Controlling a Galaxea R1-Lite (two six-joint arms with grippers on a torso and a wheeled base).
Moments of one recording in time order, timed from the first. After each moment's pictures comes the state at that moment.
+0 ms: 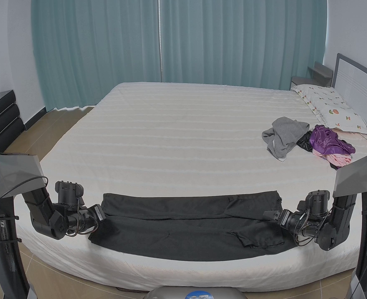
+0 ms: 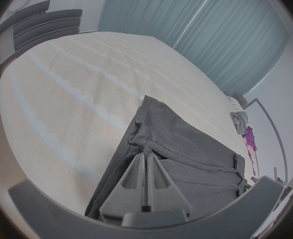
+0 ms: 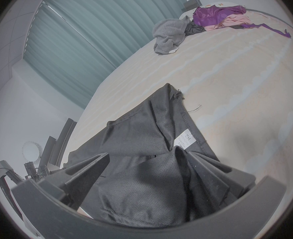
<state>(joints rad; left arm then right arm) -0.05 2.29 -0.61 -0.90 -0.11 -0.54 0.11 2.41 -0.42 -1.36 0.22 0.60</state>
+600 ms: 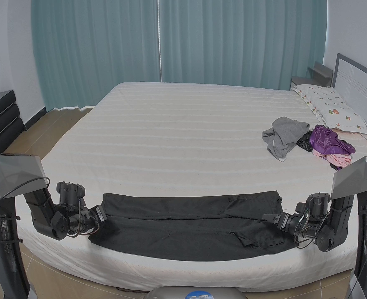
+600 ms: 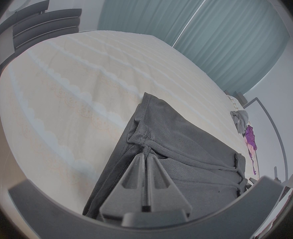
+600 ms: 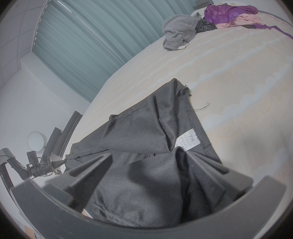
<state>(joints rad) -0.05 2.30 -0.61 -0.90 -0.11 -0.54 0.08 2.47 -0.43 -1.42 0.33 0.52</state>
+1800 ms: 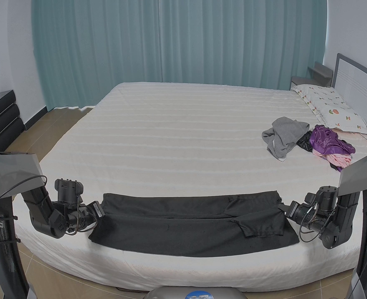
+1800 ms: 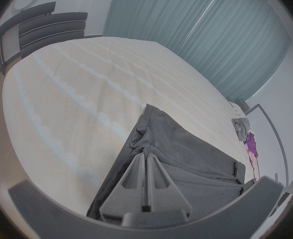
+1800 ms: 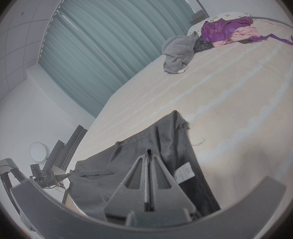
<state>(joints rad) -0.05 2.27 -0.61 -0.90 -0.06 -0.57 0.02 2.44 -0.42 -1.55 0.32 0.57</state>
